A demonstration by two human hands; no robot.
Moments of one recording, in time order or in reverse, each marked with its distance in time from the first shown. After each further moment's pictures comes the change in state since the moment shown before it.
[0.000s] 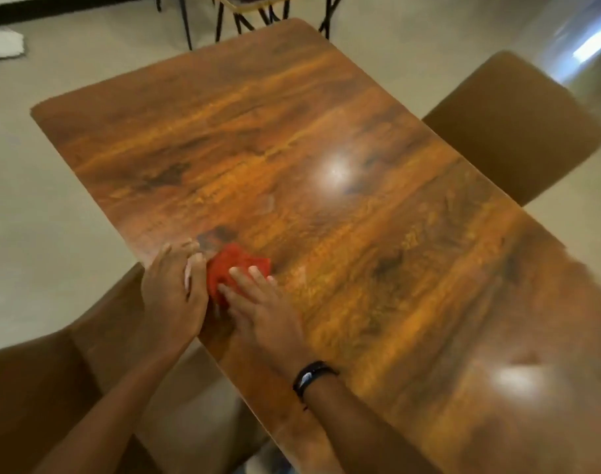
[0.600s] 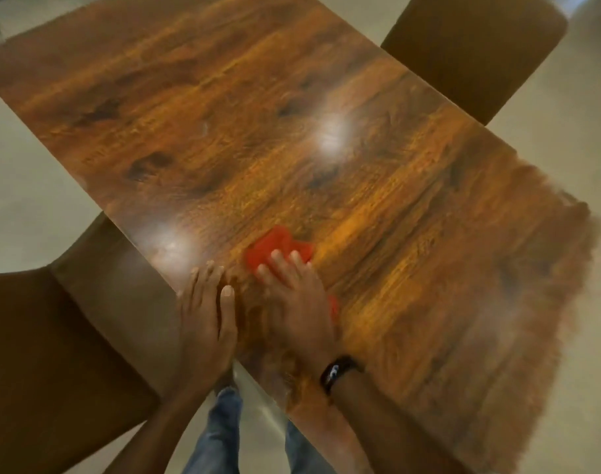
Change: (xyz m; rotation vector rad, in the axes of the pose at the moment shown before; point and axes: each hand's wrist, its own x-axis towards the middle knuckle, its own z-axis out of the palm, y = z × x) left_hand -0.218 0.086 0.079 0.063 -0.134 -0.046; right_hand -0.200 0.061 -0.034 -0.083 0.103 0.190
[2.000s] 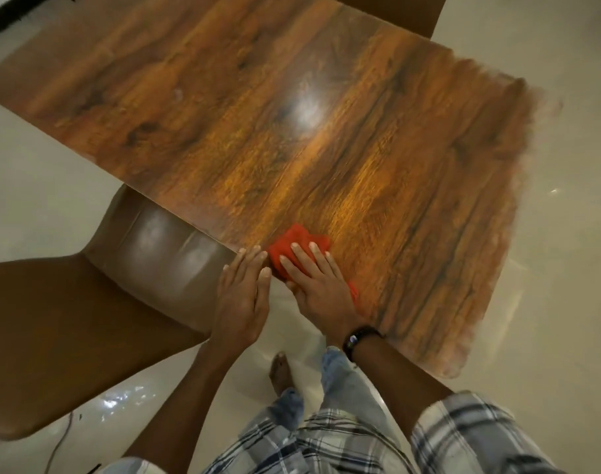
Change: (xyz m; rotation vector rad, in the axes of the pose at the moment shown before) left_hand -0.120 -0.017 -0.015 0.140 -0.272 0.322; right_hand -0.164 -0.031 0.026 -0.063 0.036 0.135
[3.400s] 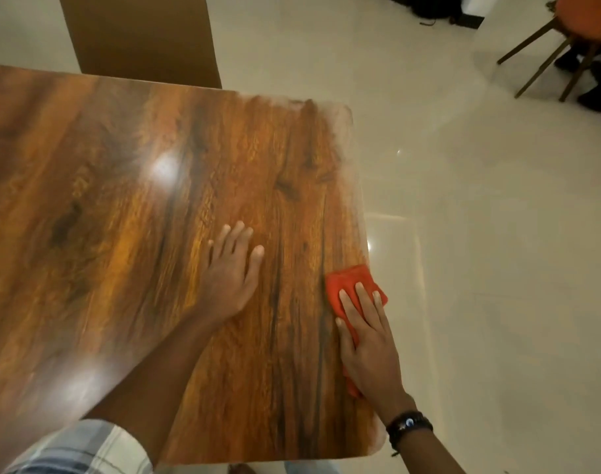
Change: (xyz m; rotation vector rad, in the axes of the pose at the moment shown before) left_hand 0.220 0.171 0.151 0.102 -0.325 0.488; right_hand -0.109 0.181 -0.066 0.226 0.402 0.840
